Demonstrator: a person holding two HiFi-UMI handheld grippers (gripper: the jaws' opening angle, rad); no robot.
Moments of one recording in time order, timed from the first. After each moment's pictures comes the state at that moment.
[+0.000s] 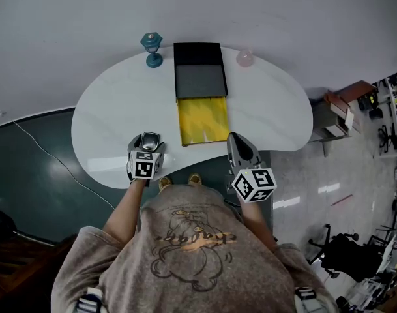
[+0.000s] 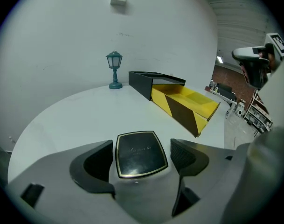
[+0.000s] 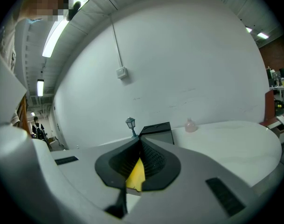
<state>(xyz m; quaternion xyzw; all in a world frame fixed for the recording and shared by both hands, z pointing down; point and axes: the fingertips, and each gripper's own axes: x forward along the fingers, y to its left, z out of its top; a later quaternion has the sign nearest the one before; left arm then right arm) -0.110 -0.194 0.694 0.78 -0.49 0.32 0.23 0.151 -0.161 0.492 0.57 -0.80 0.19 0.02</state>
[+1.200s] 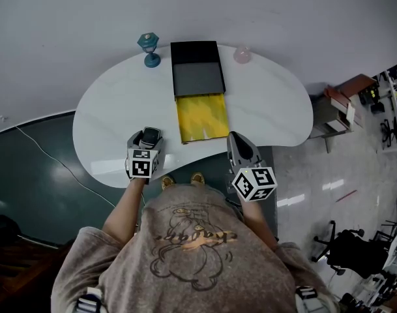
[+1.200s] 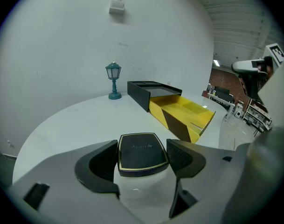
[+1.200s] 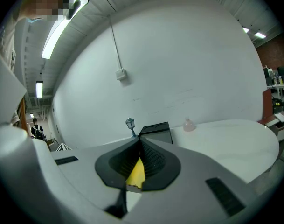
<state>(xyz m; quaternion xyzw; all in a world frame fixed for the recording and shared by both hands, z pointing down) -0.106 -0.199 0.660 0.79 -0.49 0.30 0.20 0.157 -0.147 0.492 0.58 -0.79 0.20 0.01</state>
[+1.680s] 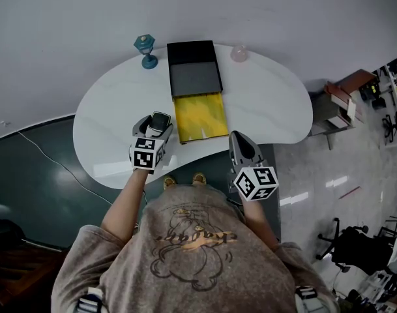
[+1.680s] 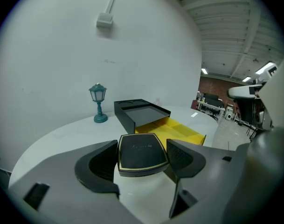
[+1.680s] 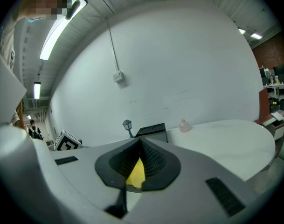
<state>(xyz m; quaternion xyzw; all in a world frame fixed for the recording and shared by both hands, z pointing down) -0.048 -0.232 0.591 0.84 -0.45 0.24 0.17 0.173 -0.141 0.492 0.59 -0.78 0.19 0.00</state>
